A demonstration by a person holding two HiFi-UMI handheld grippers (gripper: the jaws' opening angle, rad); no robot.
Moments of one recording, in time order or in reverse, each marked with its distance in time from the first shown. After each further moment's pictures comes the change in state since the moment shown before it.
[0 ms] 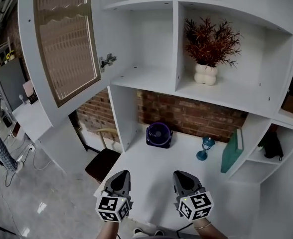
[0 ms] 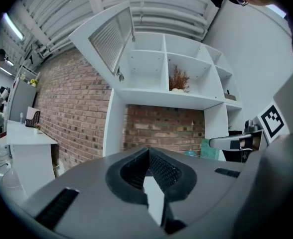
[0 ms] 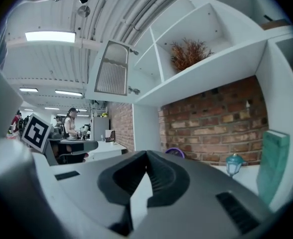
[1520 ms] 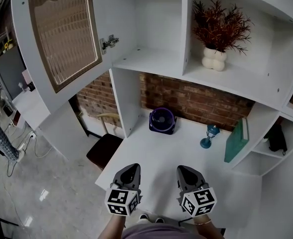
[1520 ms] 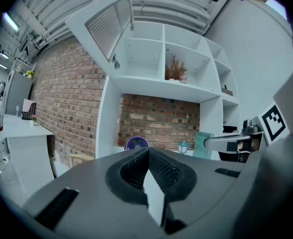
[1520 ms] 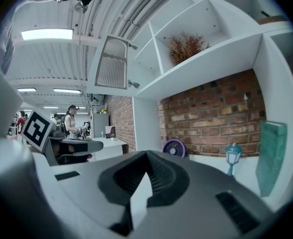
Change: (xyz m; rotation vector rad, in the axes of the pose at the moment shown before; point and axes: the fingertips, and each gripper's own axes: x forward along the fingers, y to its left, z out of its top) left arm 0.011 -0.020 -0.030 -0.008 0.087 -0.051; right arm -0.002 0.002 -0.026 0.015 0.041 -0.009
